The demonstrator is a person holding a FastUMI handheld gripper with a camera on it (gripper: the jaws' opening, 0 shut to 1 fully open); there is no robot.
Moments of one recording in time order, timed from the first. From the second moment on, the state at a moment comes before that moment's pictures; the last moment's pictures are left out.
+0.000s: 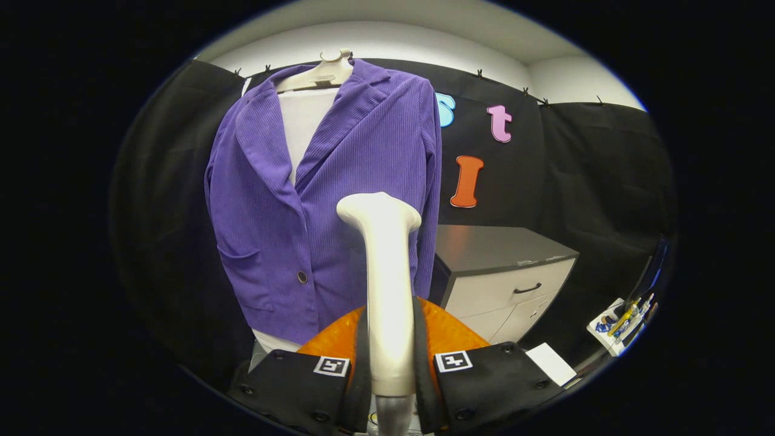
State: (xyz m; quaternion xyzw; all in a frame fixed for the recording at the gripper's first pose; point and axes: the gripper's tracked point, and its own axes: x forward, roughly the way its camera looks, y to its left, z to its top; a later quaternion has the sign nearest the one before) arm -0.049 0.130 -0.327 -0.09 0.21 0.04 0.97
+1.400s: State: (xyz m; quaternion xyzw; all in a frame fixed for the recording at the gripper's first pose) arm -0.090 0.141 -0.331 -0.03 0.24 0.01 0.97
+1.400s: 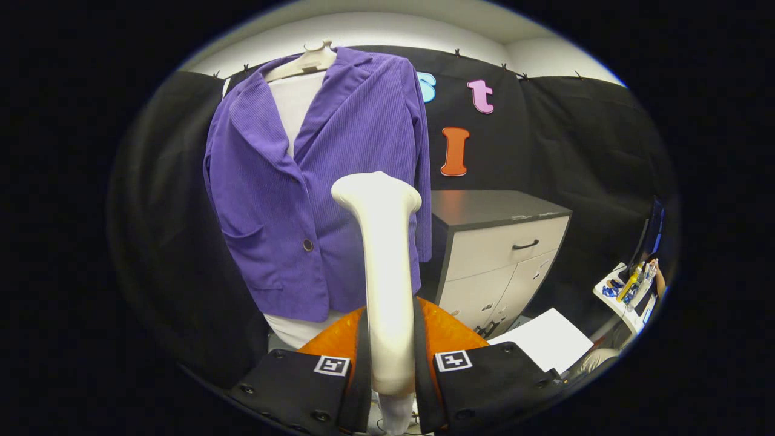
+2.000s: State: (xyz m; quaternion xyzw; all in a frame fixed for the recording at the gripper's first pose) arm -0.067 0.248 -0.209 -0.03 0.12 0.08 0.99
